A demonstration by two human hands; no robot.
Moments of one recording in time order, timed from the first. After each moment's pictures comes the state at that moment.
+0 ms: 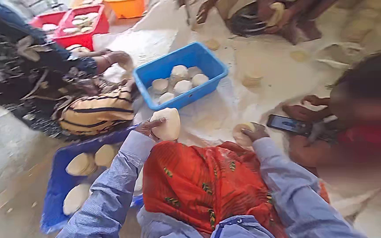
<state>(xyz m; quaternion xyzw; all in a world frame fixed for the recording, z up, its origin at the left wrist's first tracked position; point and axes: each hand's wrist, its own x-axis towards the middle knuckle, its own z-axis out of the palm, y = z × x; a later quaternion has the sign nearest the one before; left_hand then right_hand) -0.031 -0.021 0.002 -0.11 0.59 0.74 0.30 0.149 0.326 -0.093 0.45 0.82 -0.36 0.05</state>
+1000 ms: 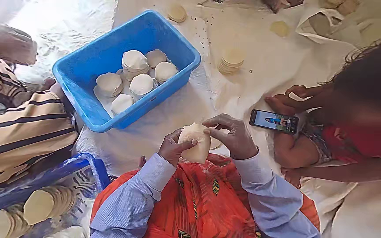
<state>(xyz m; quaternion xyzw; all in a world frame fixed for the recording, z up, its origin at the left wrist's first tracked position) -0.013 0.155 -0.088 0.01 0.56 0.68 0.48 0.092 0.333 -0.077 0.14 0.83 -0.51 -0.18</state>
